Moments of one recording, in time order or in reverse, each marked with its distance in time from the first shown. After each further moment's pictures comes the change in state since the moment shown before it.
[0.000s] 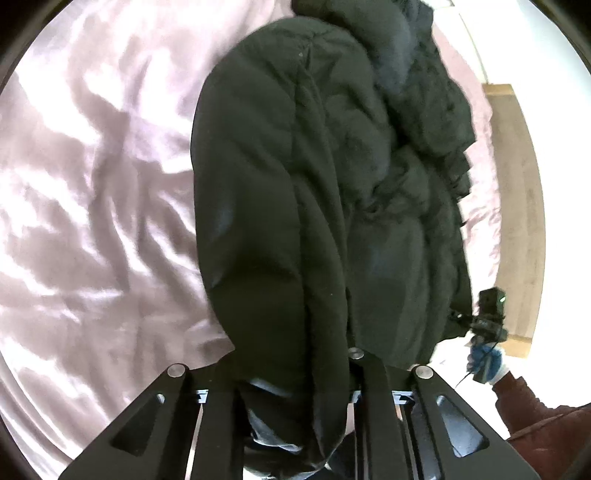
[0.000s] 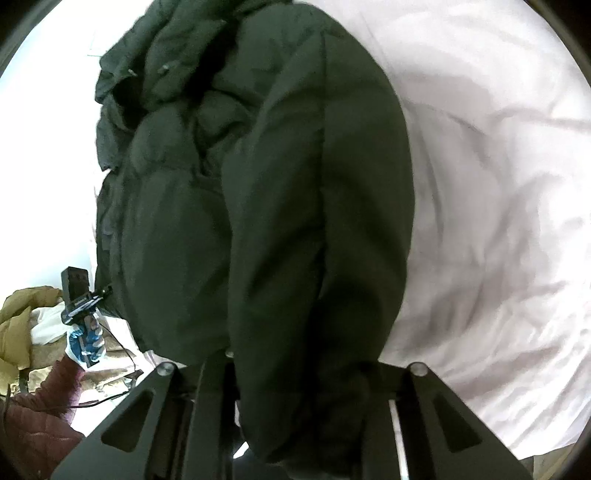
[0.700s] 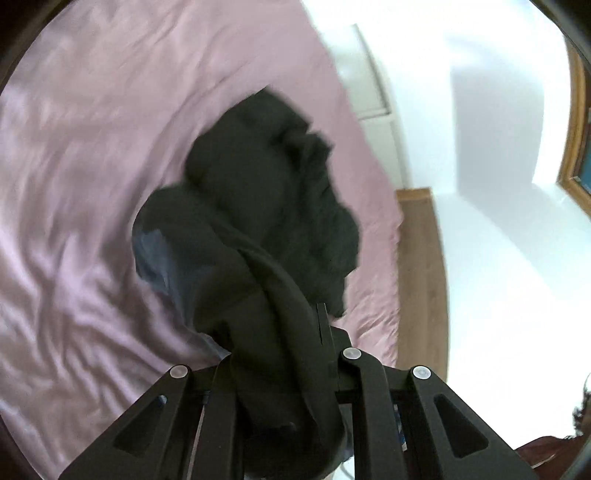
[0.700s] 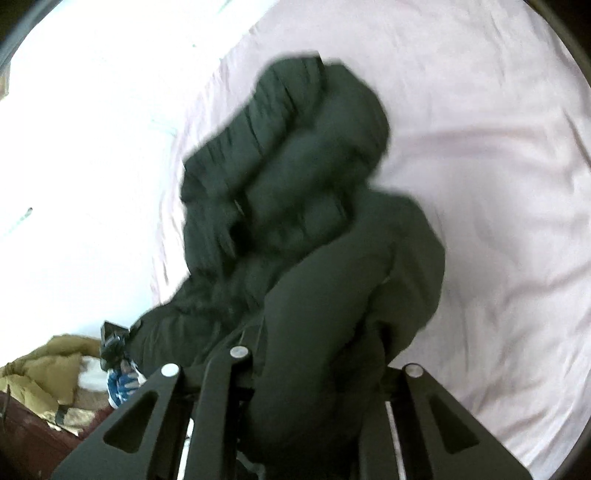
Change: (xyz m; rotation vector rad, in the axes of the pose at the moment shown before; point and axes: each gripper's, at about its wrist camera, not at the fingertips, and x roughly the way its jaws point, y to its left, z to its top) left arm -0.096 -0.070 0.083 -0.080 -0.396 -0.382; right arm -0.118 0.041 0.066 -0.039 -0.370 0.211
